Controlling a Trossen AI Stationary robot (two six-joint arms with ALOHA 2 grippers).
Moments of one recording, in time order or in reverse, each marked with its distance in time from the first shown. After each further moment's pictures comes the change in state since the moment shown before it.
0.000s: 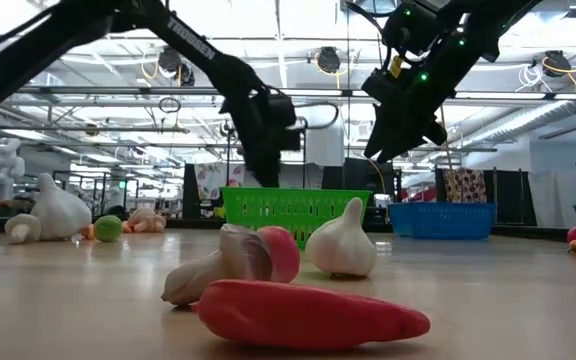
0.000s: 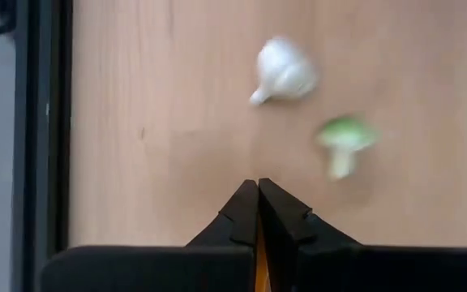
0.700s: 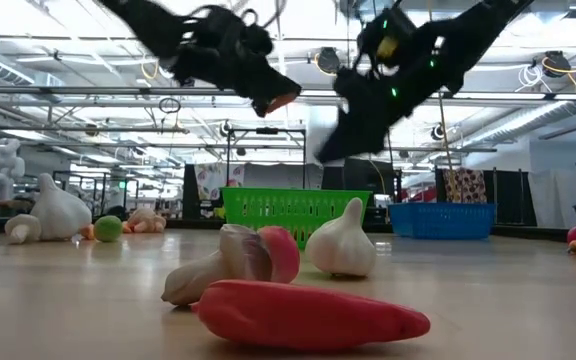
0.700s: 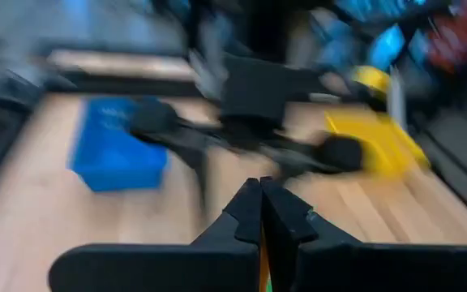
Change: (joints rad) left arm -0.132 -0.573 -0.698 0.951 0.424 -0.505; right arm 0.058 0.211 0.001 0.450 -0.210 -0.367
